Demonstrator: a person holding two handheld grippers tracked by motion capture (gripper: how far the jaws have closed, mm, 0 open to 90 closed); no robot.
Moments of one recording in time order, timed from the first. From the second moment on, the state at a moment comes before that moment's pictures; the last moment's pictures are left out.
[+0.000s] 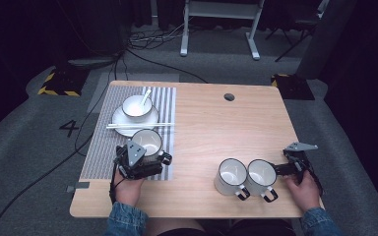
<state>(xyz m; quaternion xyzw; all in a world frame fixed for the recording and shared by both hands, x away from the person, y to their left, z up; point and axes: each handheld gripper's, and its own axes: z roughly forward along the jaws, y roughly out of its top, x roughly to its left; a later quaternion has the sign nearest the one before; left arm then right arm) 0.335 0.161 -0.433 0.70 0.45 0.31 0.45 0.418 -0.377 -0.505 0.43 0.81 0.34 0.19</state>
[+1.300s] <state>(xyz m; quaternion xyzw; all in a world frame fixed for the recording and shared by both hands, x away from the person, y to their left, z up) 0.377 0.216 -0.483 0.70 0.55 0.27 0.38 0.418 -0.377 -0.505 0.43 0.81 0.34 0.19</state>
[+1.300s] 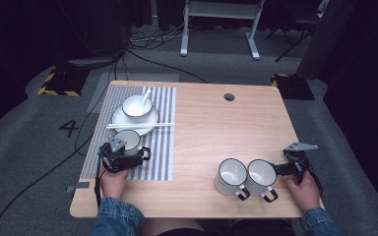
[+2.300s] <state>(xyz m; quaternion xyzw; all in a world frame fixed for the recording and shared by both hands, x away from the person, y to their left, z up) 0.367 0.214 -0.486 0.70 0.56 0.26 0.36 0.418 -0.377 -0.505 0.43 0.81 0.34 0.19</state>
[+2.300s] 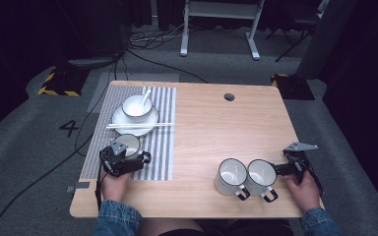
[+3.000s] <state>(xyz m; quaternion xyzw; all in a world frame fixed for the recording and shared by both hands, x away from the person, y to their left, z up) 0.313 0.213 -0.456 0.72 0.53 0.25 0.37 0.418 -0.377 -0.505 0.43 0.81 0.34 0.19</state>
